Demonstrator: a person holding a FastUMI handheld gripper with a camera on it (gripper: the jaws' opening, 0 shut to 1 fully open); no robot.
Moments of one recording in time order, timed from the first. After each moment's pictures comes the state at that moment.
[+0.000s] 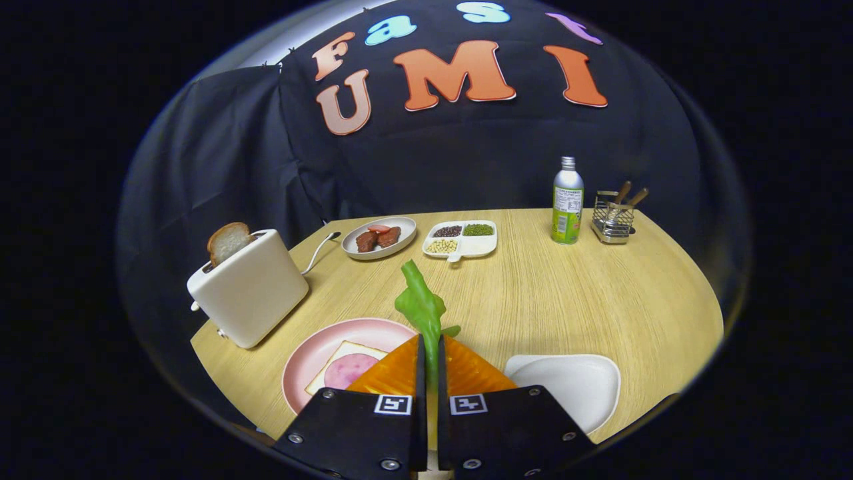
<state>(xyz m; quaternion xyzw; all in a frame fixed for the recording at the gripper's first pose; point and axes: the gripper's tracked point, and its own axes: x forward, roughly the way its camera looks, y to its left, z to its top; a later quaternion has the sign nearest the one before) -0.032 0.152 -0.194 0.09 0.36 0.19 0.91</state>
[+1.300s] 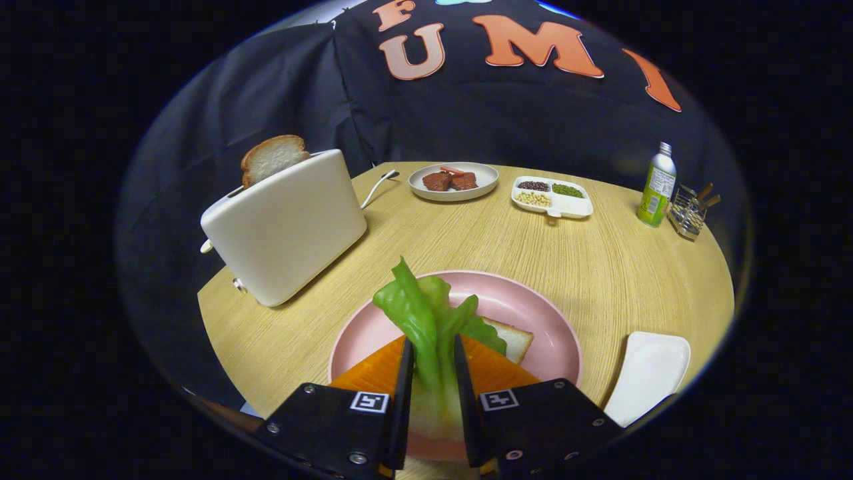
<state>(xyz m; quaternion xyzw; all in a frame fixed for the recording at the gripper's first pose) -0.091 0.264 -0.227 0.02 0.42 0.29 0.86</state>
